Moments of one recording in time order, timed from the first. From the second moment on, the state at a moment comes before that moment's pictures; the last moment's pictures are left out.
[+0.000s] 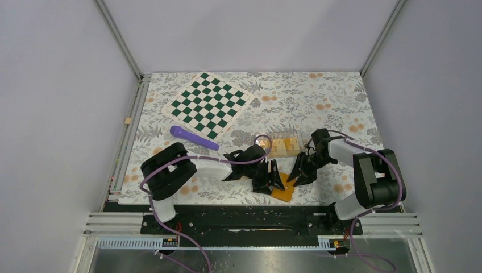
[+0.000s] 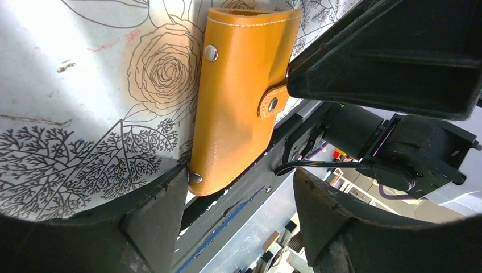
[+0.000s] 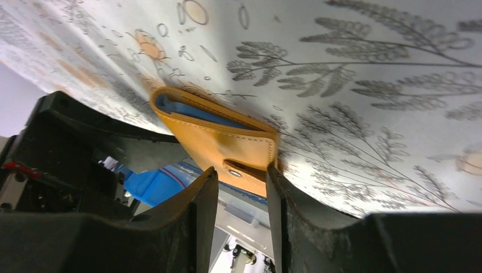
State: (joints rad) left arm -1.03 1.81 0.88 0.12 0.44 -1.18; right arm 0.16 1.53 0.66 -0.69 -0.62 0.54
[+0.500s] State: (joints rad) left arm -1.03 1.81 0.92 0.02 0.40 -1.18; right arm 0.17 1.48 0.67 -0.78 -0.44 0.52
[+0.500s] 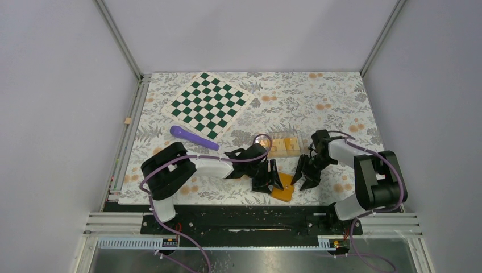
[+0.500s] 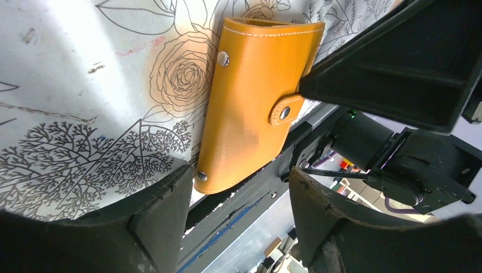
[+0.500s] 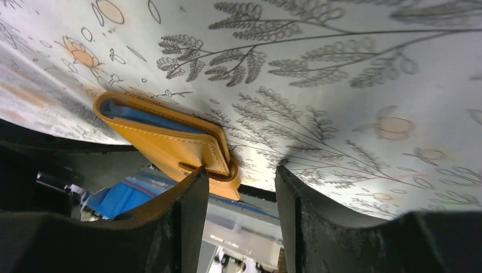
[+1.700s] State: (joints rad) left arm -1.04 1.68 0.87 -0.07 0.34 -1.13; right arm 0.32 1.37 0.68 -0.68 -0.73 0.51
